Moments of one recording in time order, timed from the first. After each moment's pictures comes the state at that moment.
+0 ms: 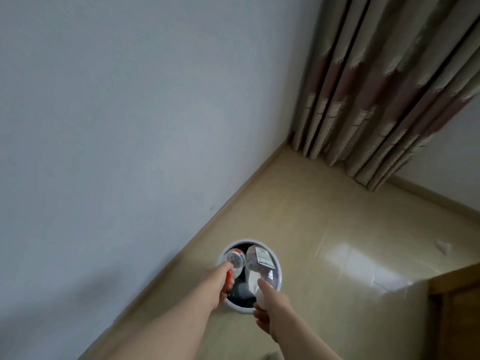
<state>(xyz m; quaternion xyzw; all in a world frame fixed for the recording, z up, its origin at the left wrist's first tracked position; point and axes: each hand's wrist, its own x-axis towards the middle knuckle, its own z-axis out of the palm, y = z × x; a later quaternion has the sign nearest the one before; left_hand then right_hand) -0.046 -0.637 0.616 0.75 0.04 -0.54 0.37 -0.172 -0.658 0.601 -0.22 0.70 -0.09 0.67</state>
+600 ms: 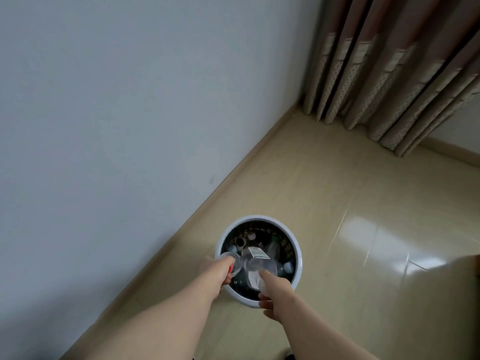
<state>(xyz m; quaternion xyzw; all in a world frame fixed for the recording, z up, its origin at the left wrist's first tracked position) -0.016 -0.675 0.425 0.81 0.01 -0.51 0.29 -0.139 -0.704 0.403 -0.26 0.73 0.02 0.64</state>
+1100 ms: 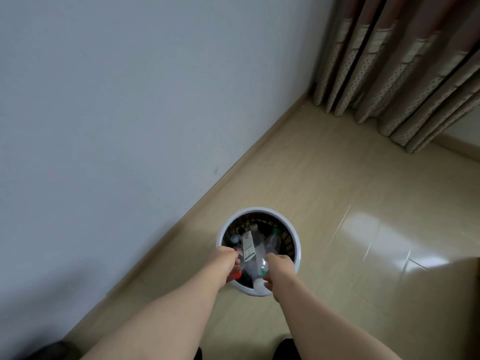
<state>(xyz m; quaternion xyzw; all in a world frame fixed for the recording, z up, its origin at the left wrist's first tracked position) -0.034 -0.684 0.443 0.79 0.02 -0.53 0.30 -0.139 -0.723 0.425 -0.29 0.71 -0.06 0.64</state>
